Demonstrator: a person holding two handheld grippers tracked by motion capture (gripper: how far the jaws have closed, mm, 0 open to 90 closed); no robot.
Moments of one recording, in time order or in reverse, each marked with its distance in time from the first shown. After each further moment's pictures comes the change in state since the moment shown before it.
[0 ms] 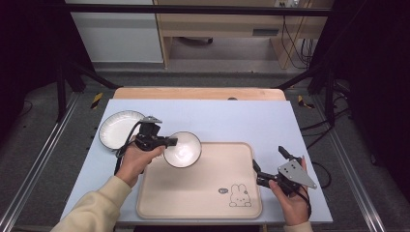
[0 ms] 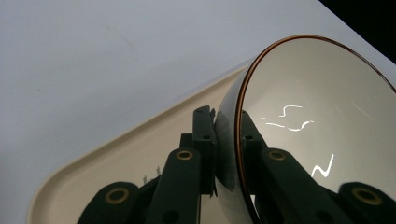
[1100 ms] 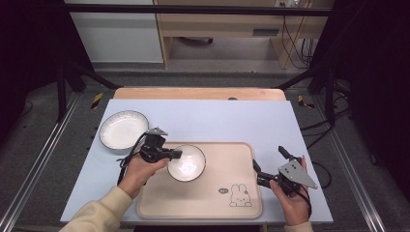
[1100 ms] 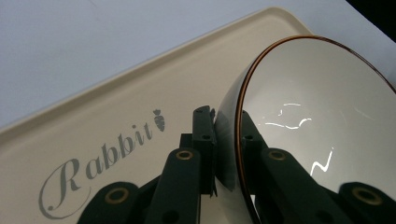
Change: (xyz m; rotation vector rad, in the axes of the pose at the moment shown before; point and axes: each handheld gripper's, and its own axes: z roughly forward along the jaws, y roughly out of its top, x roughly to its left) left arm -0.017 -0.025 0.010 0.070 -0.046 0.006; right arm 0.000 0.000 0.000 -0.011 0.010 0.006
